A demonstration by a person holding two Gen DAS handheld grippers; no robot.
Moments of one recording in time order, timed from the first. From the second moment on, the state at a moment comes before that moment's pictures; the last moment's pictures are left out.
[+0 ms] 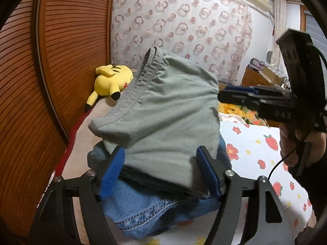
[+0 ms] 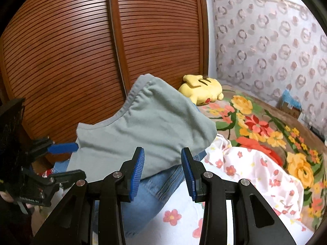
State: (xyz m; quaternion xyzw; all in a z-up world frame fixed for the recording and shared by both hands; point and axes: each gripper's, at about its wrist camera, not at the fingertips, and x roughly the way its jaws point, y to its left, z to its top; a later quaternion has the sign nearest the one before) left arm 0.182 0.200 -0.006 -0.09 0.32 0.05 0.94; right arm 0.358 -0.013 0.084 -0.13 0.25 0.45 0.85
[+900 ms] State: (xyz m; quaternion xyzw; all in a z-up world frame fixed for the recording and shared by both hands) left arm 0.129 0.175 0.030 -0.06 0.28 0.07 0.96; right arm 0.274 -0.062 0.081 -0.10 0.23 0.43 0.87
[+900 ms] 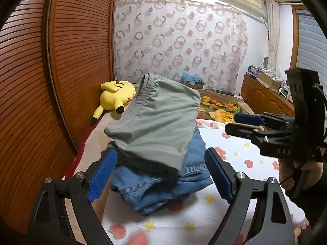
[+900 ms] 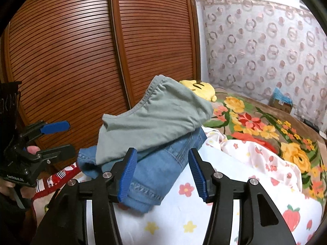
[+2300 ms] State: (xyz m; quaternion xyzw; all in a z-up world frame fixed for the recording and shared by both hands) left arm 0.080 0.040 0.030 -0.01 0.26 -0.05 0.96; right arm 0.117 -0.167 0.066 -0.04 0.19 0.27 0.94
